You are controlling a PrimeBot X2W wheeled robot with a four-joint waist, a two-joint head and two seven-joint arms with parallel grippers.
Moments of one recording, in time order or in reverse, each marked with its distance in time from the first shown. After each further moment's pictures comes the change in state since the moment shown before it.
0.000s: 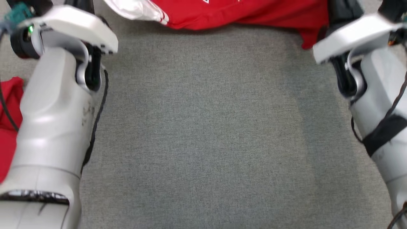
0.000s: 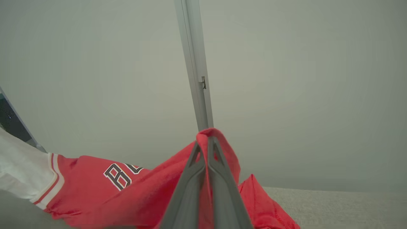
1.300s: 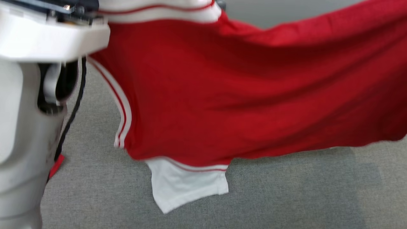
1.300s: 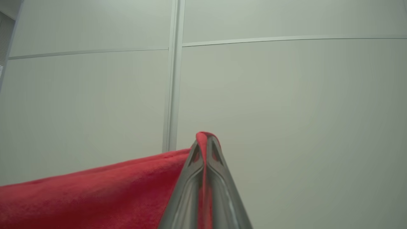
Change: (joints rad) left arm 0.201 0.222 -0.131 -1.049 0.062 0.146 0.123; right arm 0.544 -0.085 -0.583 -1.068 -0.180 0.000 0.259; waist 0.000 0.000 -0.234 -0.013
